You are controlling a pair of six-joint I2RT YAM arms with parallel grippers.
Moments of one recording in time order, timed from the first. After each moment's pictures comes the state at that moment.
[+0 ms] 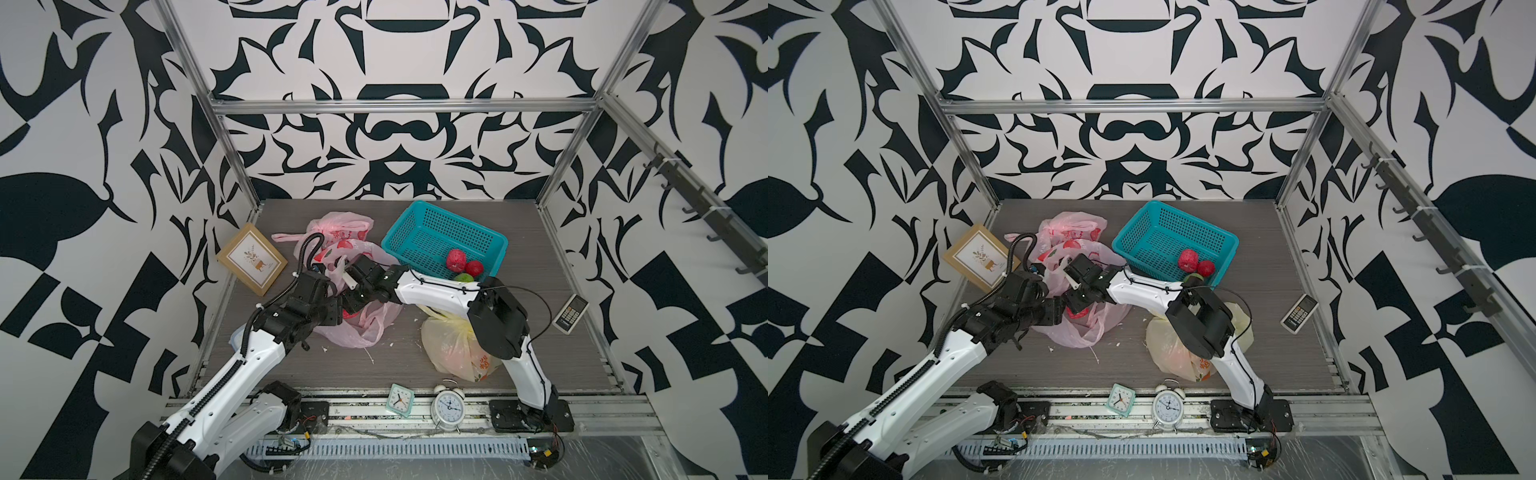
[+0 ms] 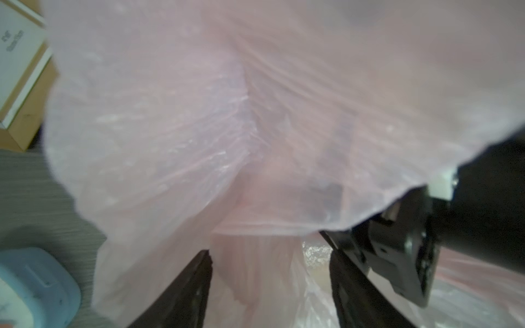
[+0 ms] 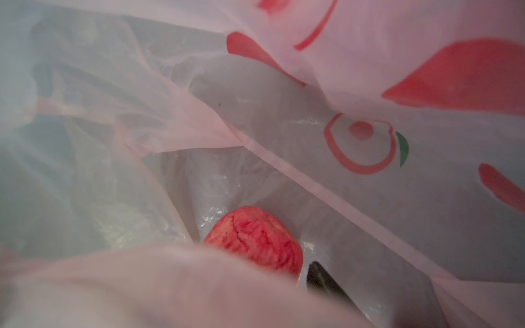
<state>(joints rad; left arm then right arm) -0.49 0.93 0.71 -0.71 -0.11 -0.37 1.00 2.17 1.72 -0.45 -0.08 0.25</state>
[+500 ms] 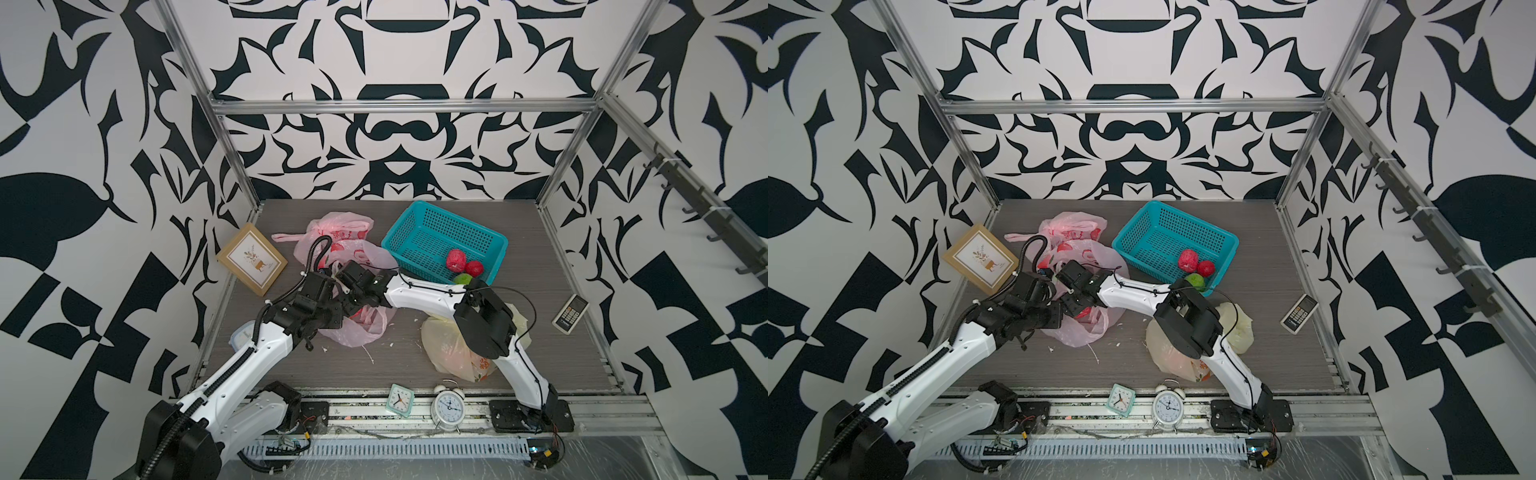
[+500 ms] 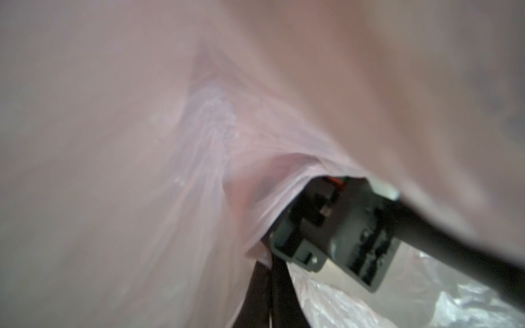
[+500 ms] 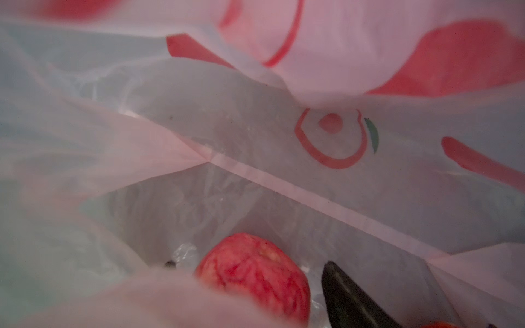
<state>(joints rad) -0.49 1.01 0.70 -0.69 -0.05 -0.38 1.02 2.27 1.81 -0.49 0.03 0.21</state>
